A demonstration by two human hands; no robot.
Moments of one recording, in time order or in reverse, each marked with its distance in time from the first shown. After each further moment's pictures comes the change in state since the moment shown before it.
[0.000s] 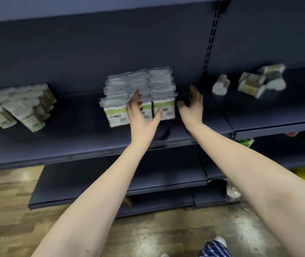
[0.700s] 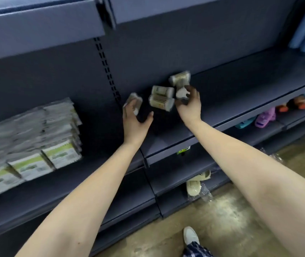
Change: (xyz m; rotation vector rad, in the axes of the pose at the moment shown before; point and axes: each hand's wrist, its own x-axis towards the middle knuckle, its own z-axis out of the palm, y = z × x) left_hand 0.016 0.062 0.270 -0.061 -0.336 0.000; right_hand 0.132 0.091 -0.245 -0.132 0.308 0.013
